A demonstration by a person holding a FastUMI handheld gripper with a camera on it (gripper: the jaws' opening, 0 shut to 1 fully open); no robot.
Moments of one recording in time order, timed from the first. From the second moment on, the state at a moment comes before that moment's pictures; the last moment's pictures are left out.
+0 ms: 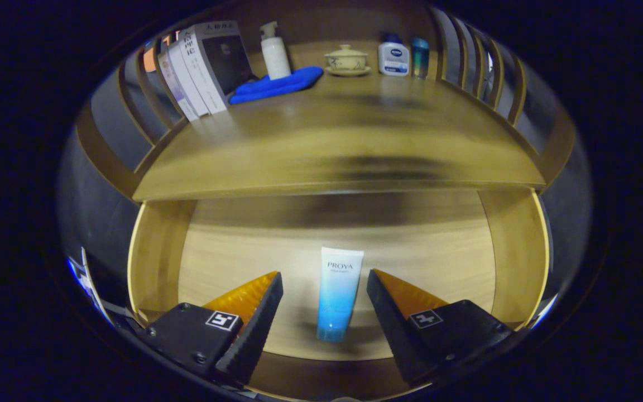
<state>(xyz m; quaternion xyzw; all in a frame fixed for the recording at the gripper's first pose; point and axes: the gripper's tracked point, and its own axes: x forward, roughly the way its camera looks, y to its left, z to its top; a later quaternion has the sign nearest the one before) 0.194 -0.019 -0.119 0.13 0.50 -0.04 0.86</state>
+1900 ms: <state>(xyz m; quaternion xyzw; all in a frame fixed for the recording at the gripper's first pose) 0.151 -0.010 -0.036 0.12 0.49 -0.03 0.86</state>
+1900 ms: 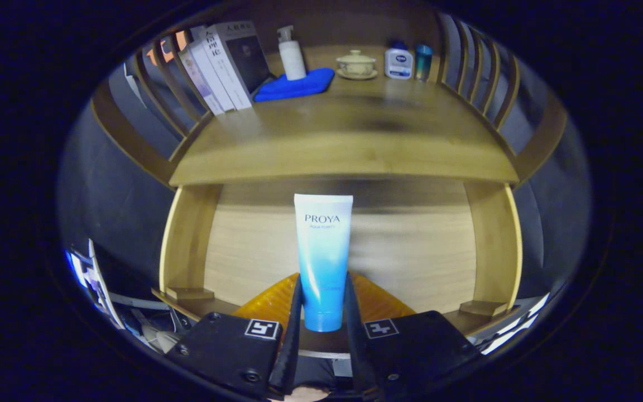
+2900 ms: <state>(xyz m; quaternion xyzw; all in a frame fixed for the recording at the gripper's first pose) 0.298 -0.066 0.001 0.13 0.48 -0.08 0.86</state>
